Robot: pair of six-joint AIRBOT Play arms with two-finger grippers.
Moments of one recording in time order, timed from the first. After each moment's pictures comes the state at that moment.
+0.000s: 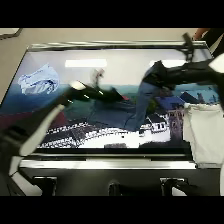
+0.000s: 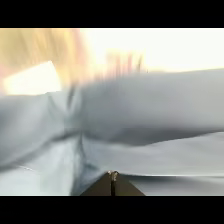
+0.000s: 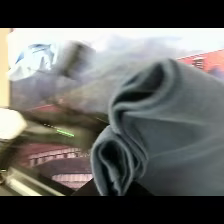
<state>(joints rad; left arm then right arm) -0.32 -1.83 1.65 0.37 -1.06 -1.22 0.05 -1.33 1.55 -0.80 1.25 1.65</state>
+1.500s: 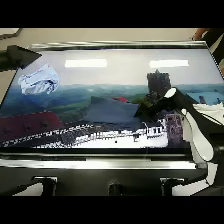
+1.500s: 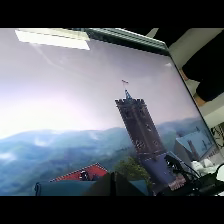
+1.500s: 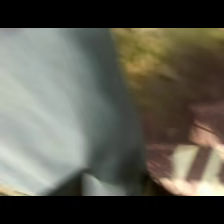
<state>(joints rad) 0.22 -1.29 1.64 0.59 -1.22 -1.21 0.04 -1.72 1.27 -0.88 1.21 1.69</state>
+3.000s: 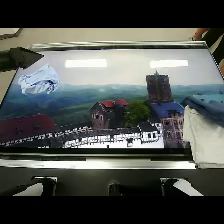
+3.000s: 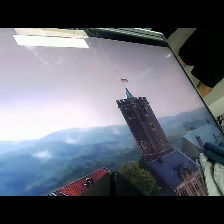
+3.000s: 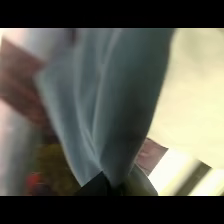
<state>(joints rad) 0.21 -1.29 1.64 0.59 -1.22 -1.13 -1.07 -1.23 1.65 -1.15 1.77 1.87</state>
